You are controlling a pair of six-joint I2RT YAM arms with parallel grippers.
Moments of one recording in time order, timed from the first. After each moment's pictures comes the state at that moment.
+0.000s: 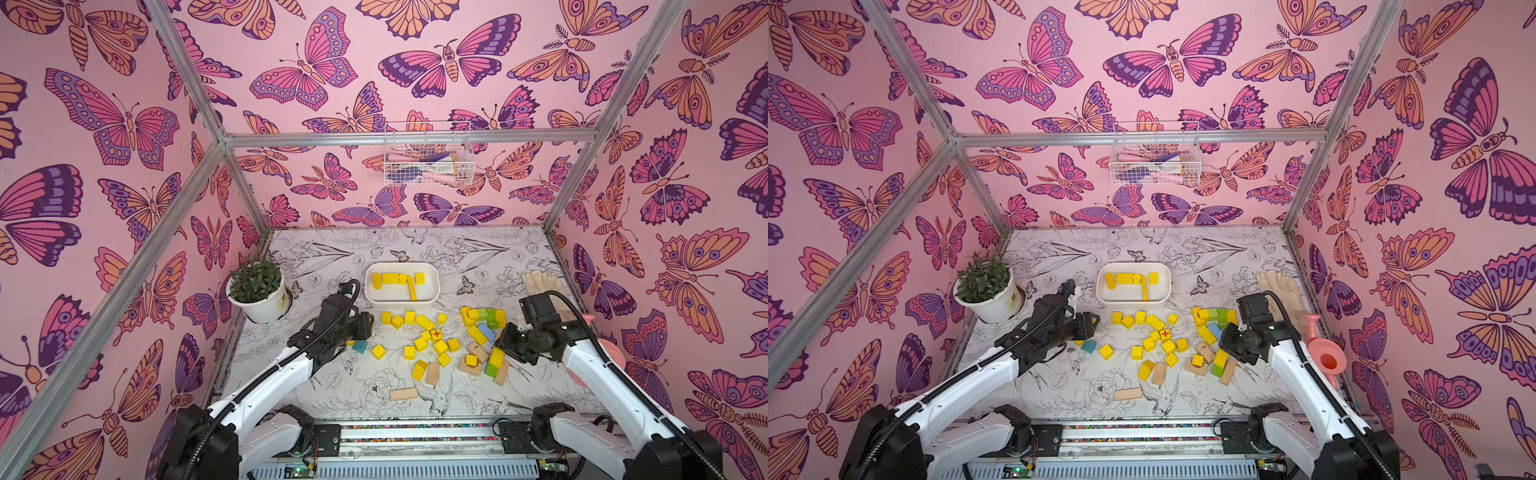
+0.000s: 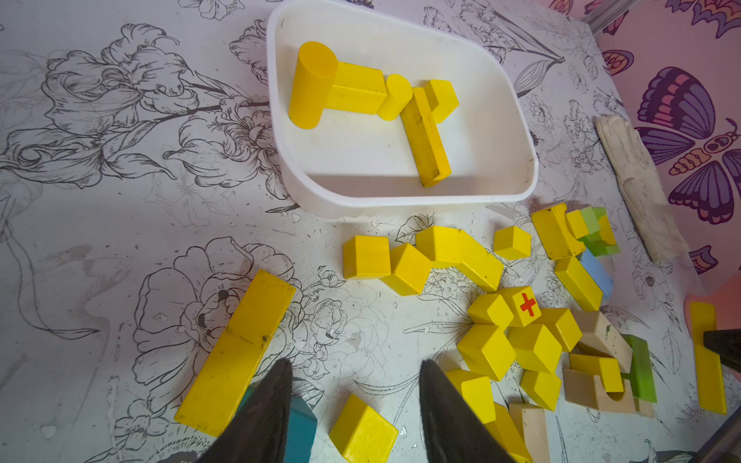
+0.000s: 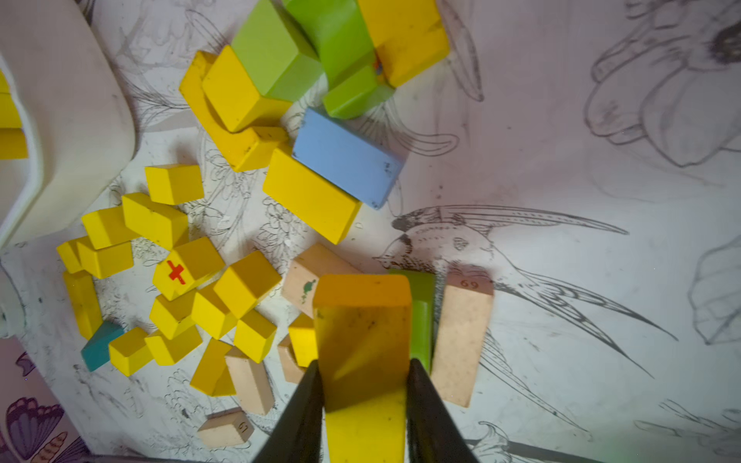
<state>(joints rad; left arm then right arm) -0.48 1.07 0.59 -0.23 0.06 -0.47 0.19 1.06 0.72 -0.86 -0.22 0.73</state>
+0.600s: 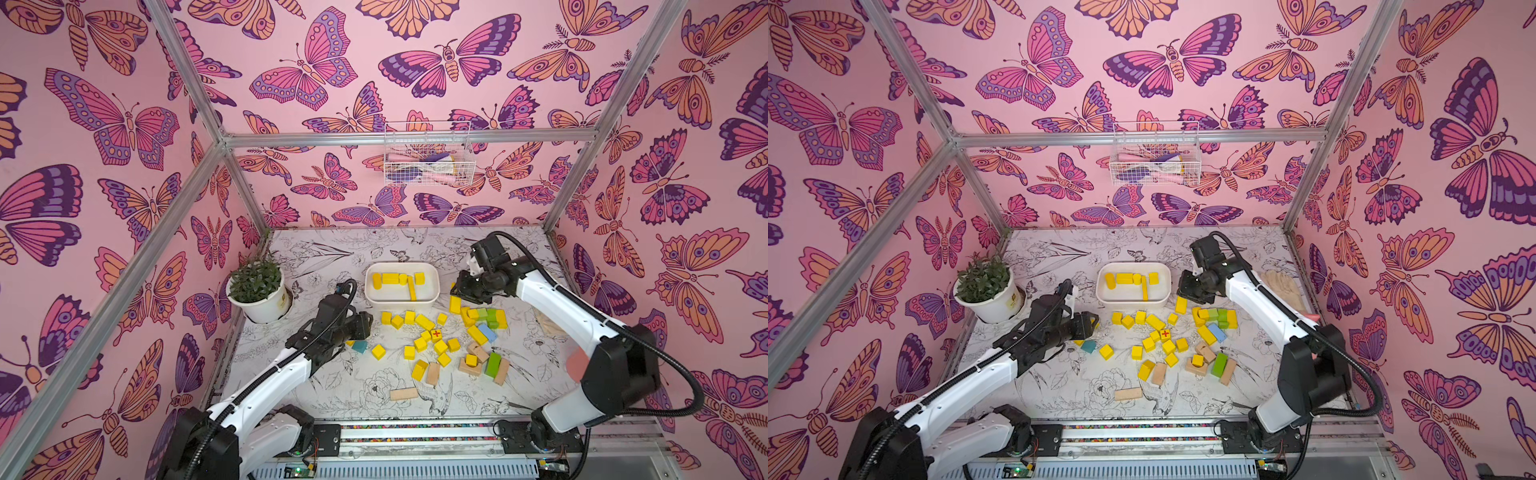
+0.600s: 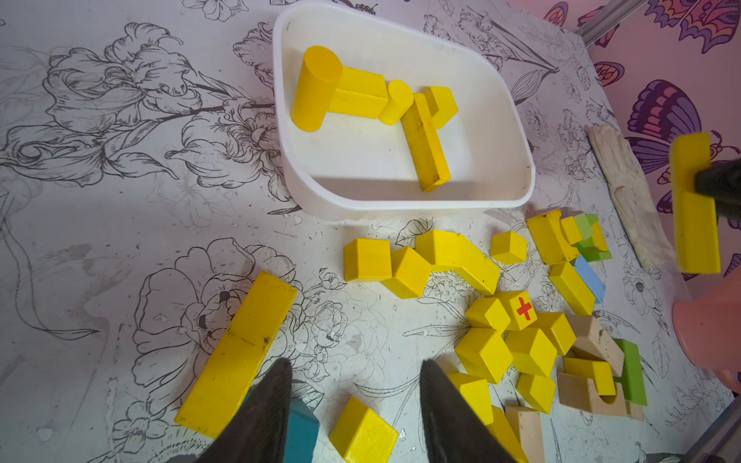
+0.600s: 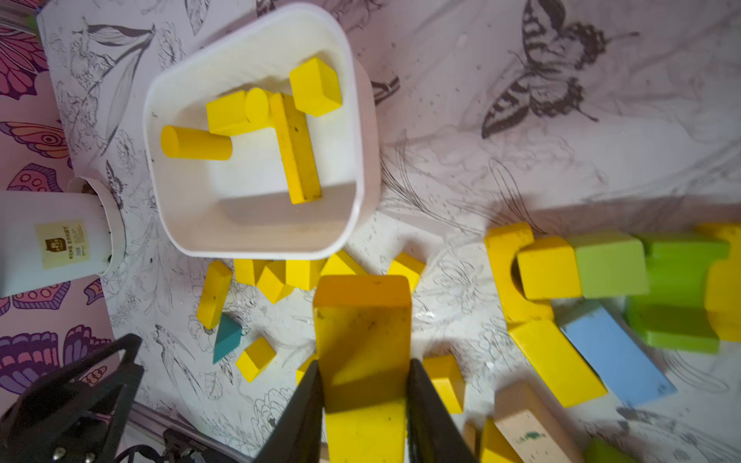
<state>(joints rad) -0.46 1.07 0.58 -0.21 0.09 -0.48 0.43 1.62 1.37 -0.81 -0.22 0.65</state>
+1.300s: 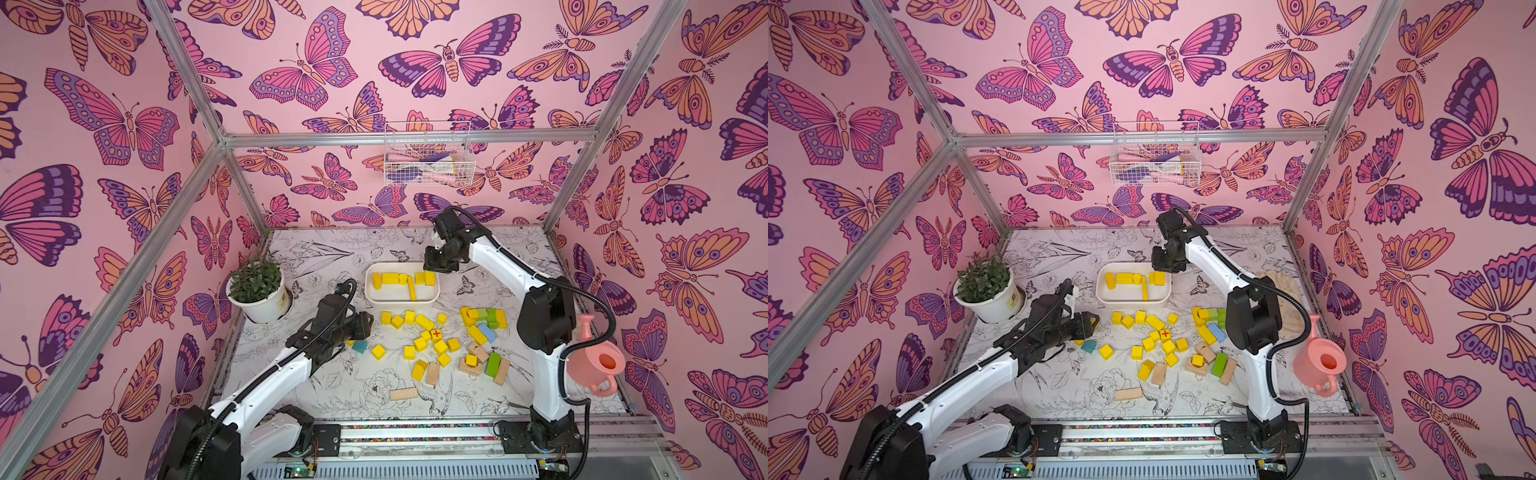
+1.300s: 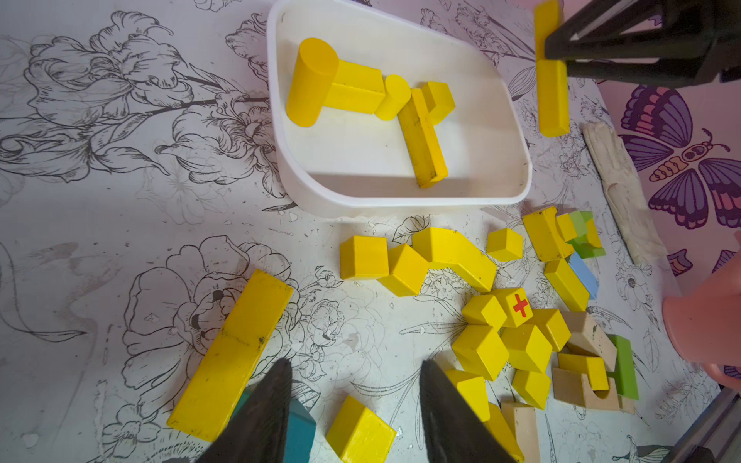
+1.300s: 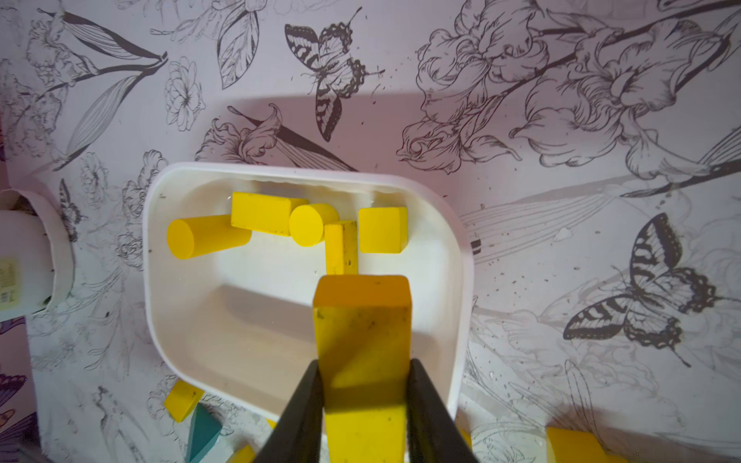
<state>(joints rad) -0.44 1.08 0.58 -0.20 0.12 -0.48 0.48 2.14 1.97 -0.94 -0.13 0.49</state>
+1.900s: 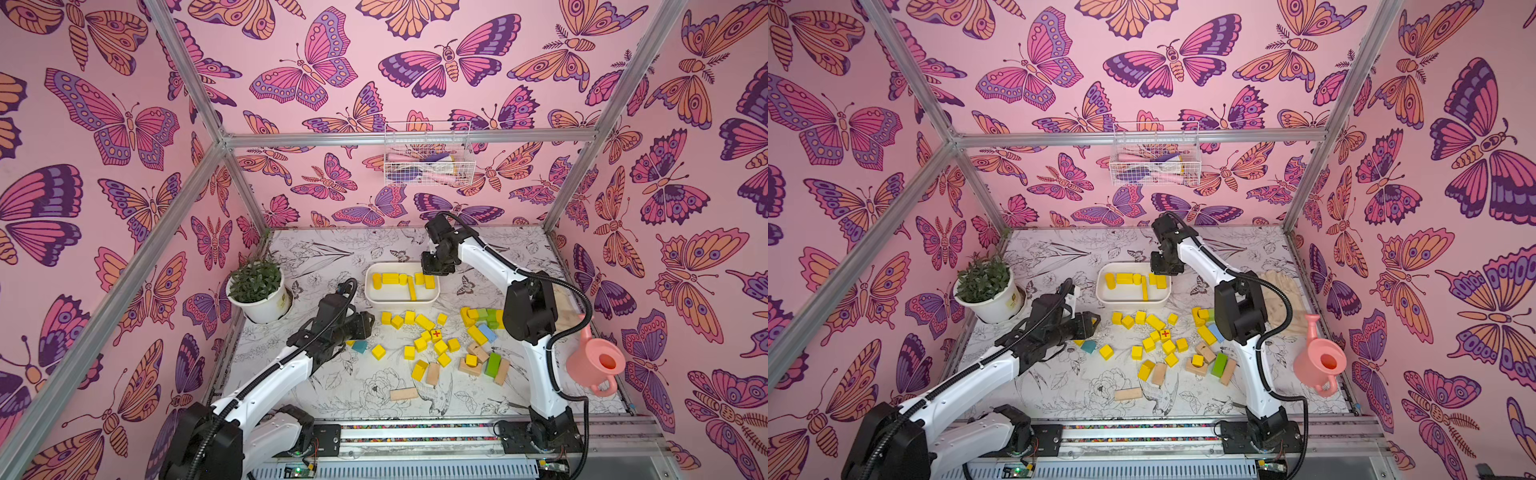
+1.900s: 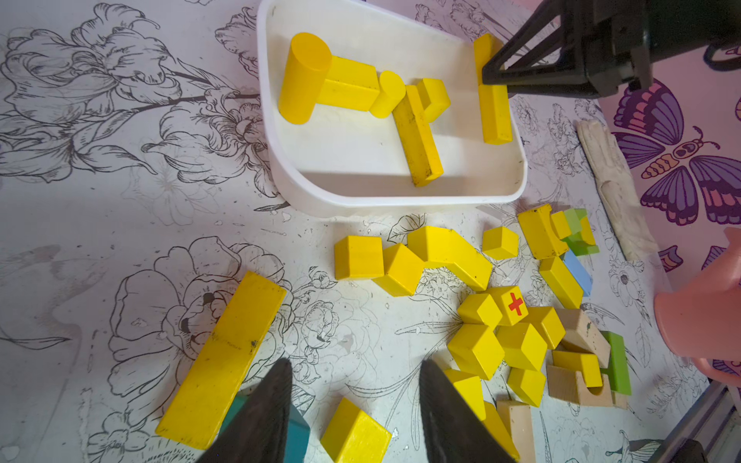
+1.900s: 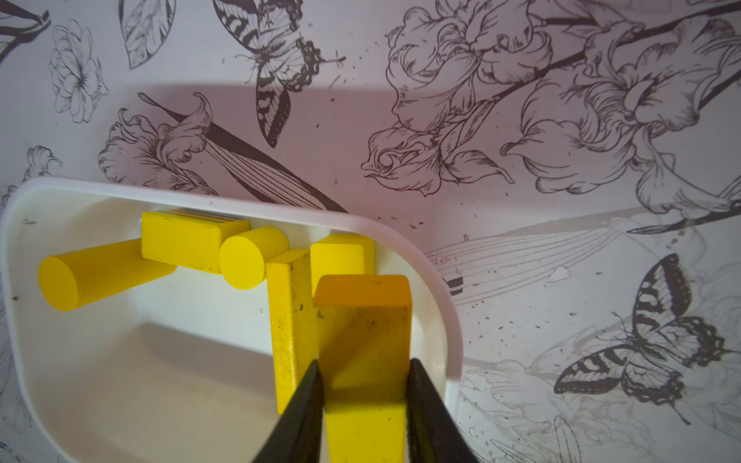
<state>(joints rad) -0.44 1.10 0.58 -0.18 0.14 -0.48 0.48 2.26 2.03 -0.96 -0.07 0.45</state>
